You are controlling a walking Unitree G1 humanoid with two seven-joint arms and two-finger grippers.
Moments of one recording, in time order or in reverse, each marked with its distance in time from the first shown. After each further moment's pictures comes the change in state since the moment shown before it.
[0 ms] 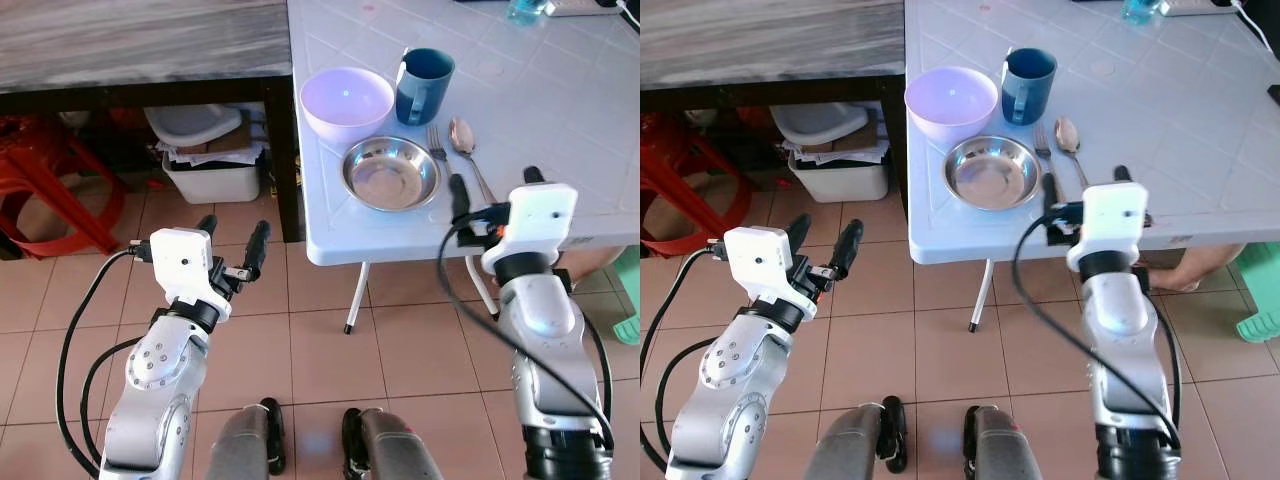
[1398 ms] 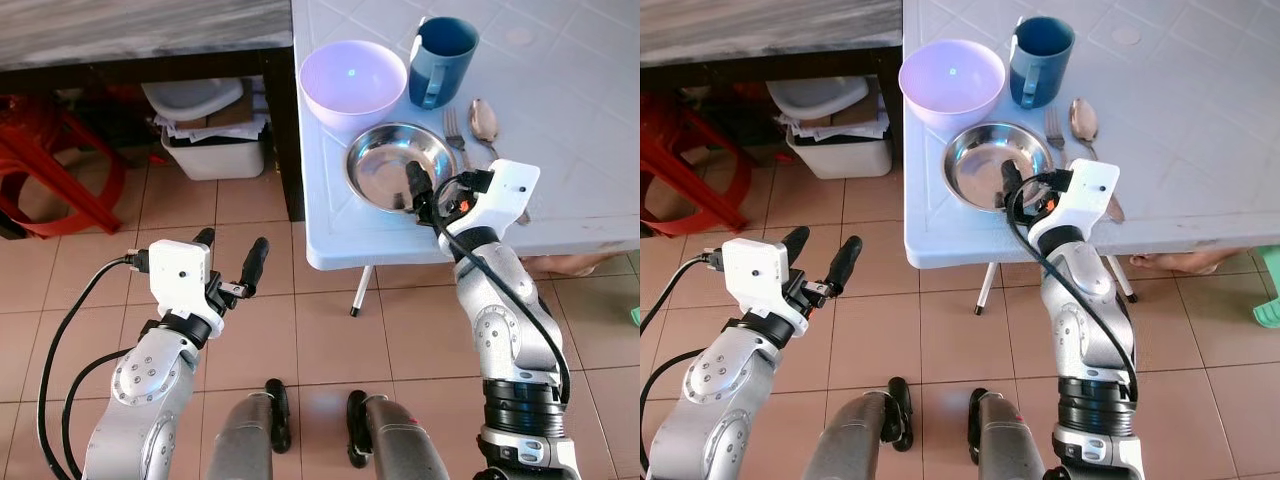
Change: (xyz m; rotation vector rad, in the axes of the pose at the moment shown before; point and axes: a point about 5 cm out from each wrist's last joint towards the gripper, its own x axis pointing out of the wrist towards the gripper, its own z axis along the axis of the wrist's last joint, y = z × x) left arm -0.015 0.002 -0.001 0.048 0.072 -0.031; right arm 0.030 0.044 -0.001 0.471 0.155 0.145
